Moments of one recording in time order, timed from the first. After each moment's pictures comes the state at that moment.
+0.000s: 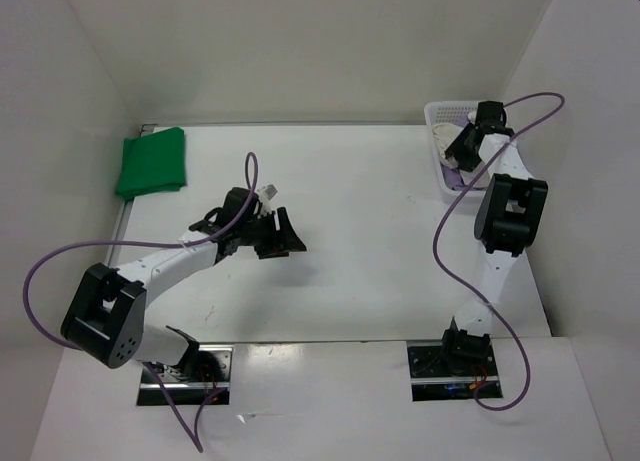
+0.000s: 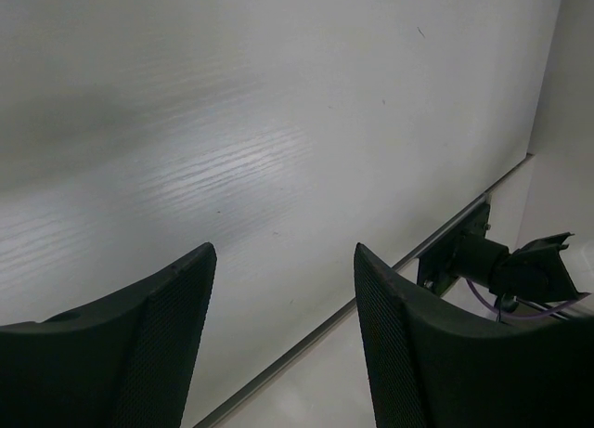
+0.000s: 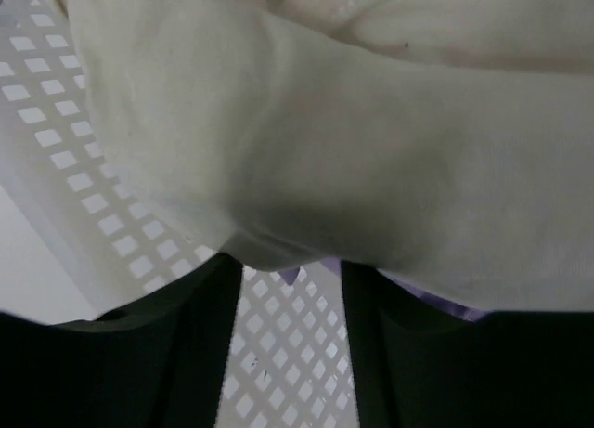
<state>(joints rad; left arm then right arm) -0.45 1.38 0.79 -0.19 0.43 -0.72 -0.21 2.17 1.84 -0.56 -0.02 0.52</state>
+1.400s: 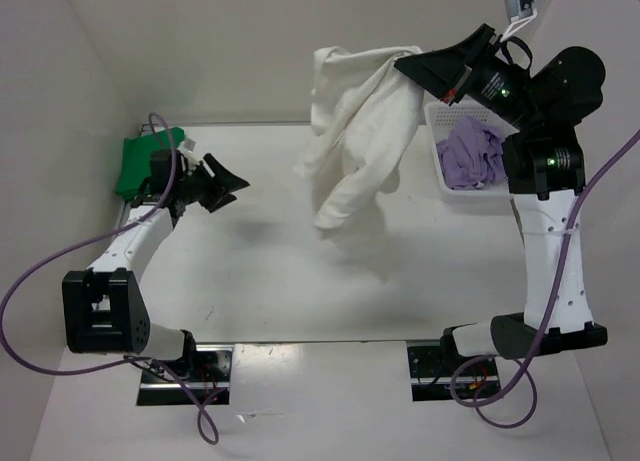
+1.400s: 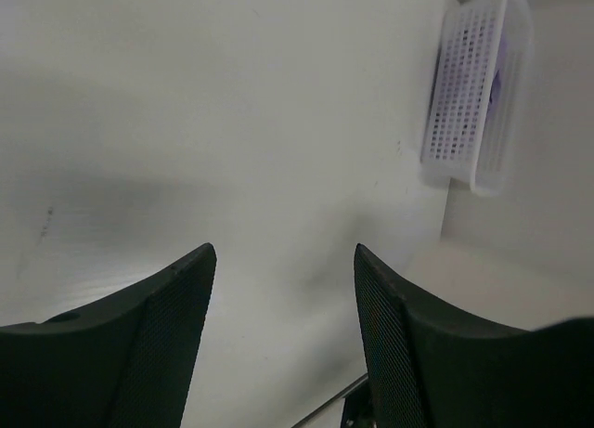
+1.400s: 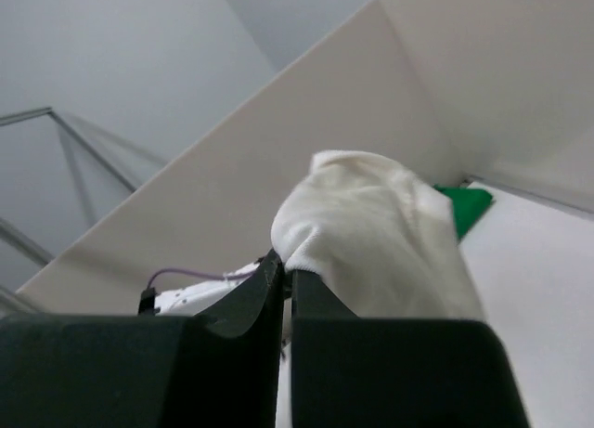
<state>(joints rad) 0.01 1.40 0.98 -0.20 0.52 -0.76 0.11 1.38 2.01 -0.26 -0.78 0.86</state>
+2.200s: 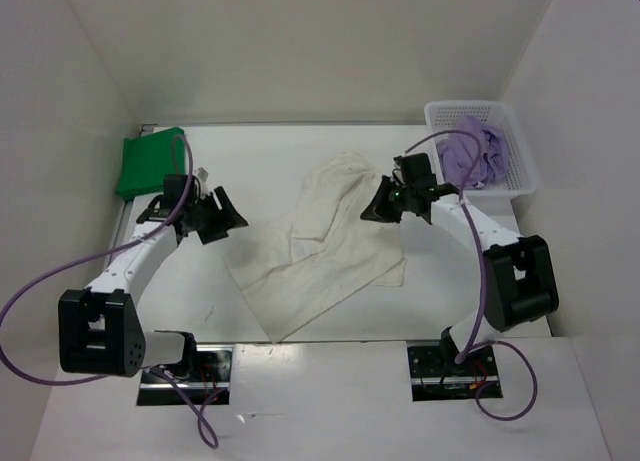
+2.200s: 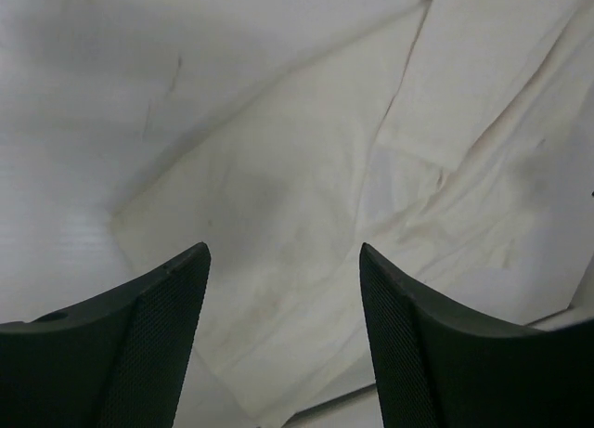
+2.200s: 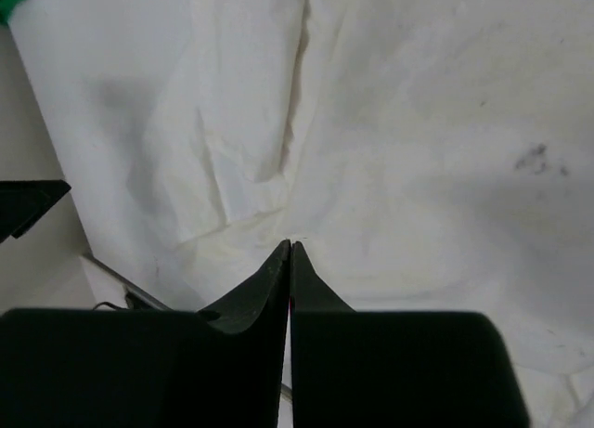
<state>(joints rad) -0.02 1.30 0.89 -0.45 0.33 -0.55 0.26 1.54 1.05 -0.35 -0.39 0.68</state>
